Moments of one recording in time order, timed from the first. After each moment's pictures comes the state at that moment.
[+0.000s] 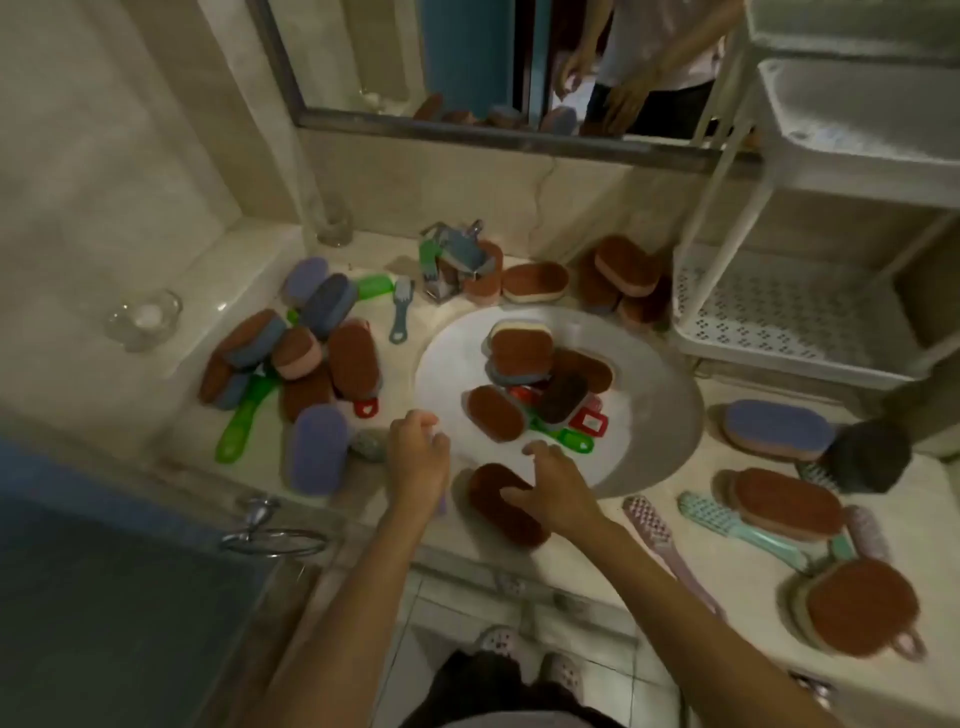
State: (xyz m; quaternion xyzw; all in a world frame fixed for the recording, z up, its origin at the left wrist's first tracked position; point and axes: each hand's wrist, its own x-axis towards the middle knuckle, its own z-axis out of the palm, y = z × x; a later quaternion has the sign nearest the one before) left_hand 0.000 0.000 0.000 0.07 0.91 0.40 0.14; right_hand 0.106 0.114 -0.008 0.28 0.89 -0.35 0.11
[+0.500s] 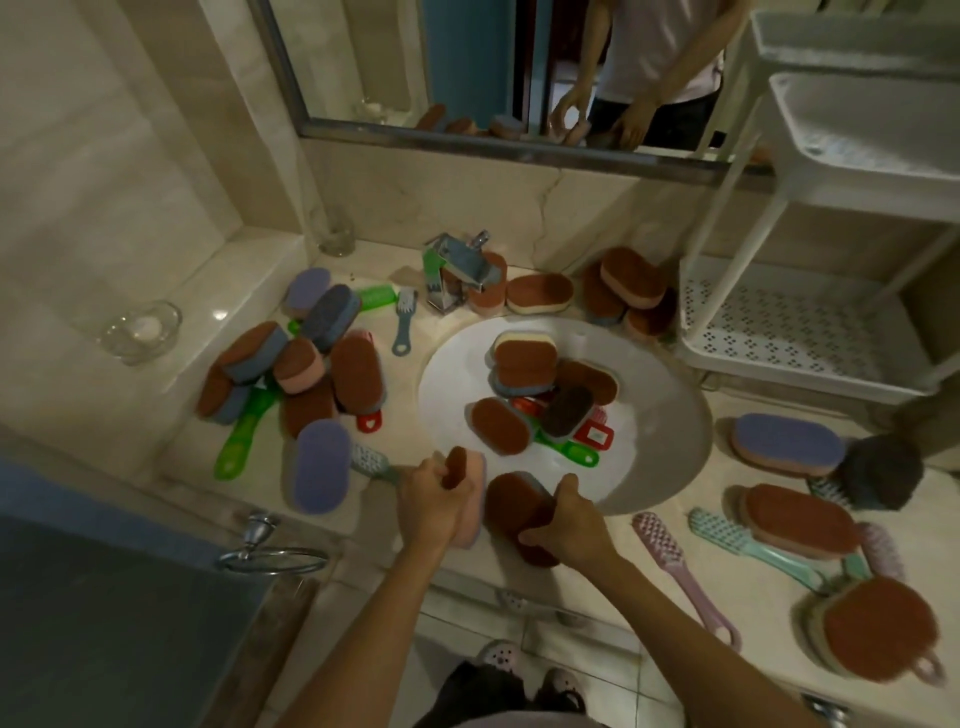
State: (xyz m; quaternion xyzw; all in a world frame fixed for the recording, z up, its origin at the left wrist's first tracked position) left_hand 0.016 -0.004 -0.017 0.02 0.92 0.34 0.19; right_hand 0.112 0.116 -0.030 0.37 0.84 -0.36 0.16
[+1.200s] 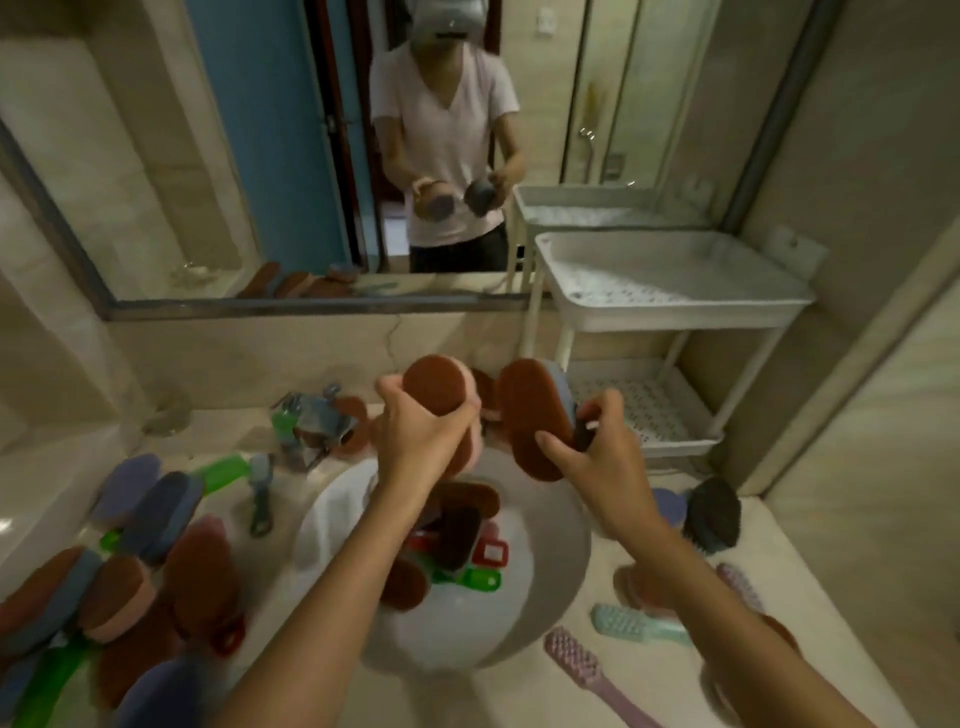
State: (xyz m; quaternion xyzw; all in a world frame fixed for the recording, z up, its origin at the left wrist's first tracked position) left_hand -0.018 0.149 0.158 0.22 0.79 0.54 0.16; right_hand 0.130 0.223 0.147 0.39 0.78 -0.36 -0.33
